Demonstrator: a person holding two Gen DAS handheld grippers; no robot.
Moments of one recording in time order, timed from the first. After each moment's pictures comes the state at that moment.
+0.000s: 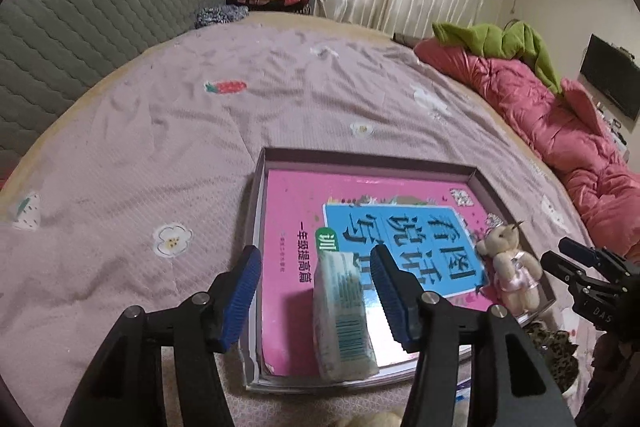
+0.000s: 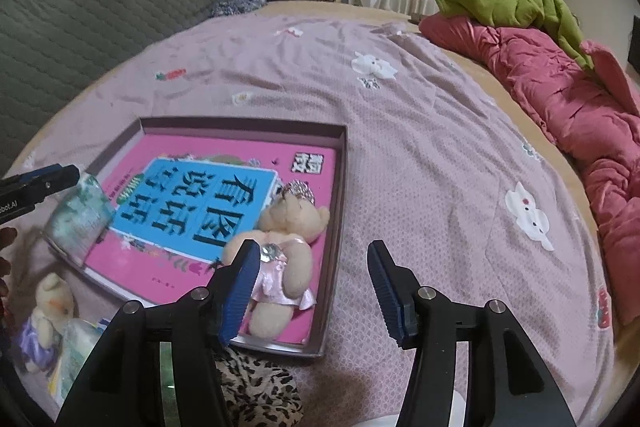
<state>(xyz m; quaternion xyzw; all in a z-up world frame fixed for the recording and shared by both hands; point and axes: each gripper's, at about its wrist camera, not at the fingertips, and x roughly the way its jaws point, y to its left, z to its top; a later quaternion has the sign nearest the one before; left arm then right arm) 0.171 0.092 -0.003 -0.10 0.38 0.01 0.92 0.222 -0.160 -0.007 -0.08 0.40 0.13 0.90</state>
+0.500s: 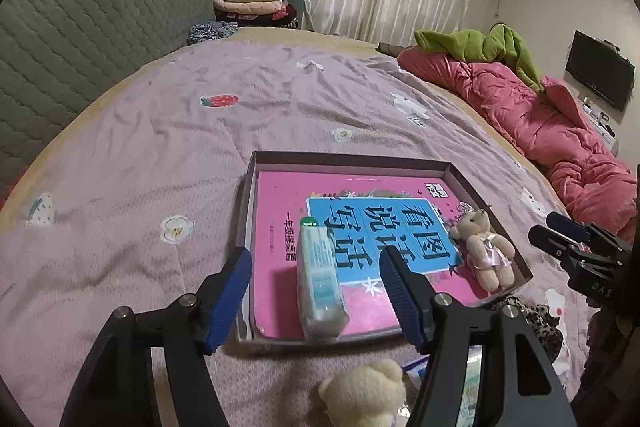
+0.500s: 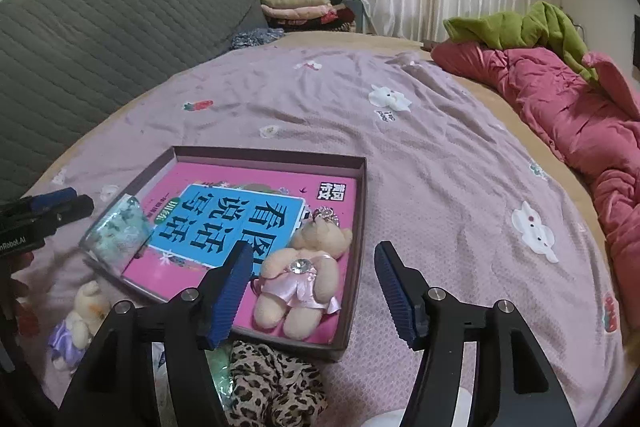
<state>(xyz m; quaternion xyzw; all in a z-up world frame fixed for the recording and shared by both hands) 0.133 0.078 0.010 -0.09 0.36 0.00 0.93 0.194 -0.160 0.015 -0.06 0.35 0.16 0.92</state>
